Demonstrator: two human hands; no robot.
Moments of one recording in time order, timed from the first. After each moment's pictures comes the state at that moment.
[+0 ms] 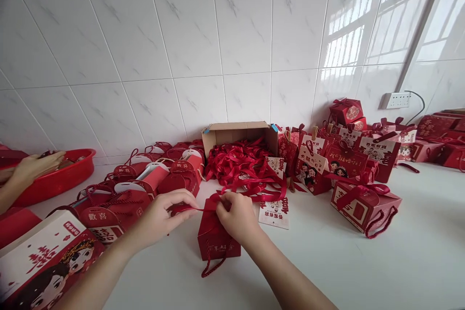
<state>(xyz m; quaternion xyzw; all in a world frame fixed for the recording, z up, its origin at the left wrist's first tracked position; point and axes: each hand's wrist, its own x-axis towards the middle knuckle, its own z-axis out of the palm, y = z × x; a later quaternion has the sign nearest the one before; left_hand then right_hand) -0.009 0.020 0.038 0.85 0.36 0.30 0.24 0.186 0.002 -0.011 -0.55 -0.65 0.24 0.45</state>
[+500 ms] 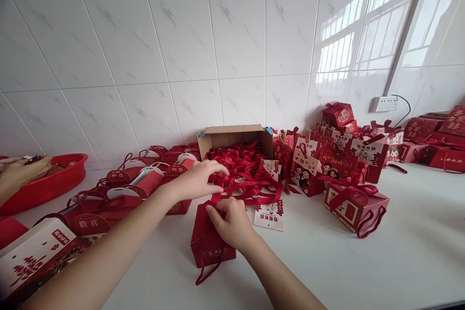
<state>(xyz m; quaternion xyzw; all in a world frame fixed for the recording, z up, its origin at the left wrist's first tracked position) 0.068 0.064 0.093 0.91 0.35 0.19 0.13 0.190 -0.004 -0.012 -0.50 -0.70 0.21 0.46</state>
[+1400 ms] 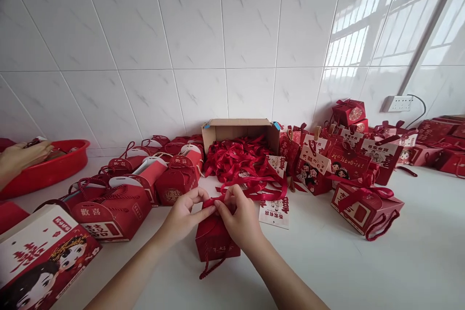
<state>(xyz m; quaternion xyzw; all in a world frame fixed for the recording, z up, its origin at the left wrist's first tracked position) 0.027 0.030 -0.008 0.74 0.35 0.40 0.42 0.185 -0.002 -0.024 -0.47 -0.63 0.28 0.55</state>
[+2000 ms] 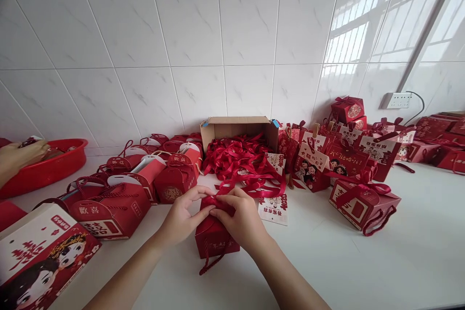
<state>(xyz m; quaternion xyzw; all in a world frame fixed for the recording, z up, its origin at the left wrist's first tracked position) 0.027 0.029 -0.011 0.80 0.32 0.41 0.31 0.197 -0.011 -0.020 -0.50 -0.68 0.21 0.49</state>
